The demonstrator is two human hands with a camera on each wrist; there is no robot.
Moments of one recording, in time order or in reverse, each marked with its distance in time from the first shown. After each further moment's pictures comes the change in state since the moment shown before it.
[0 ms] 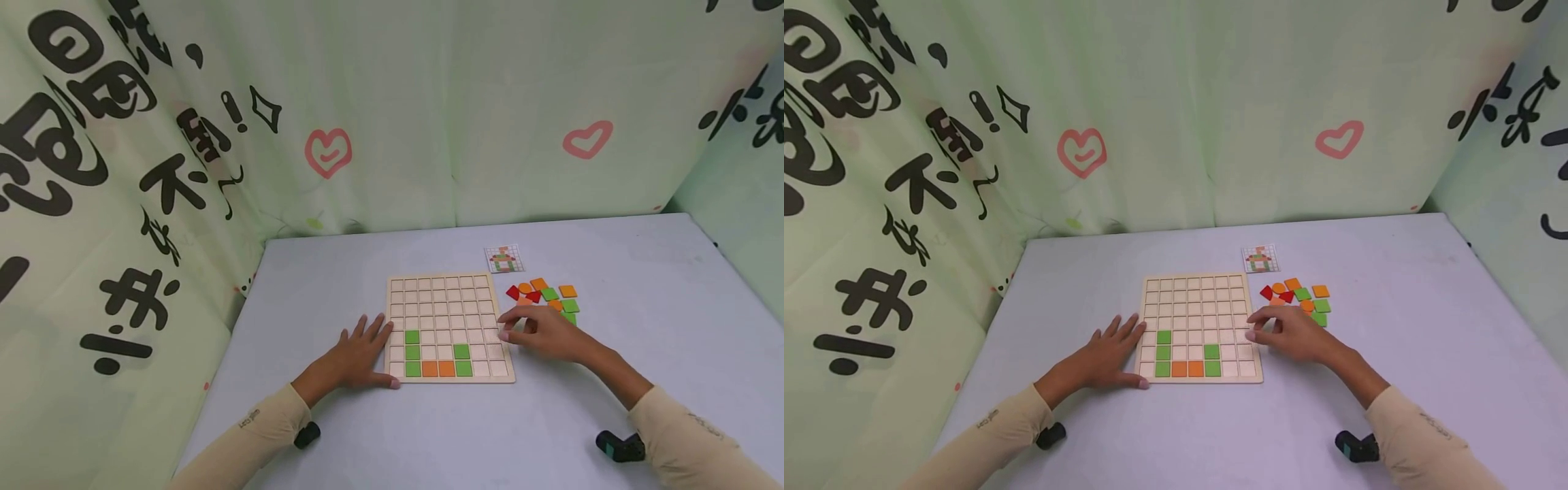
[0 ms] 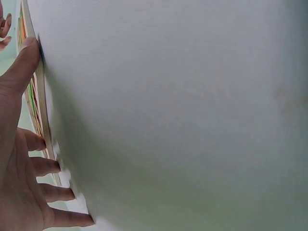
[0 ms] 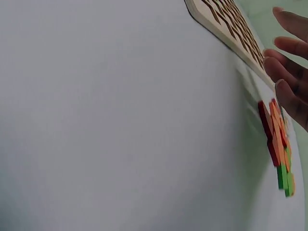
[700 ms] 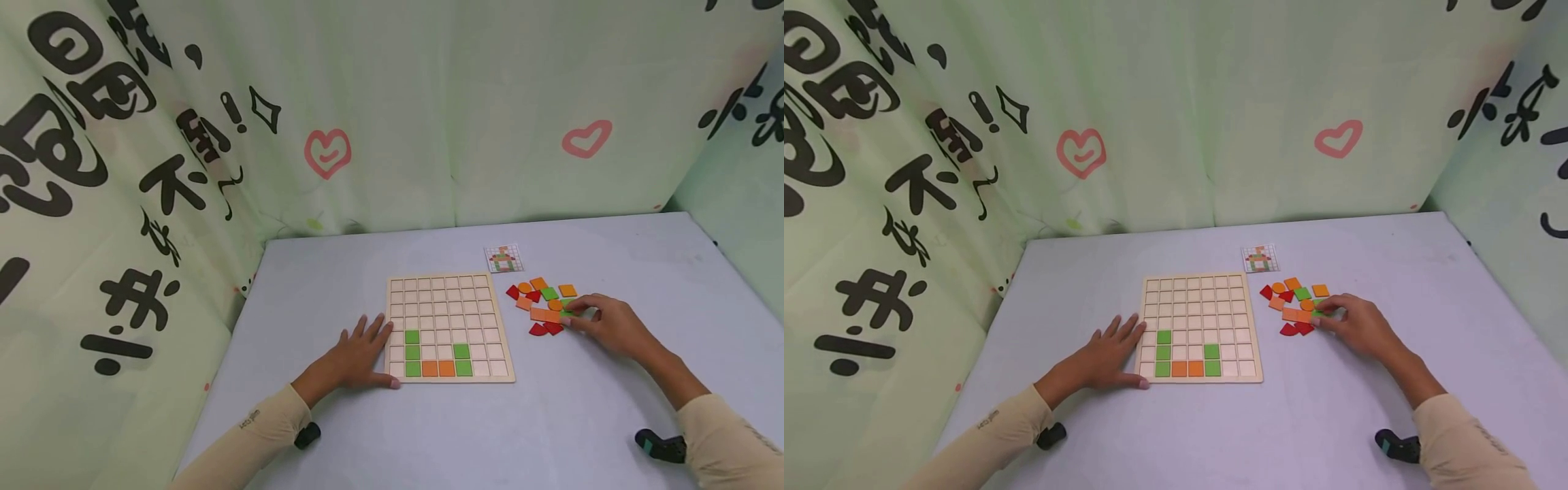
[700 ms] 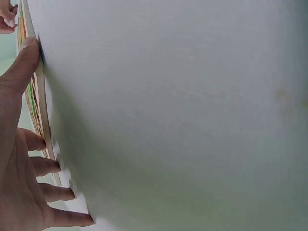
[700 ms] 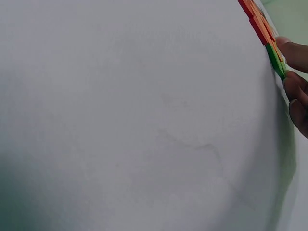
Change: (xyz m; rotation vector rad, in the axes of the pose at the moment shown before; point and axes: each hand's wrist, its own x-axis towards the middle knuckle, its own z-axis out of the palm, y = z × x) left_hand 0.000 -0.001 0.001 -0.001 0.003 0.003; right_hand -0.036 0.066 -0.046 -0.159 0.225 0.192
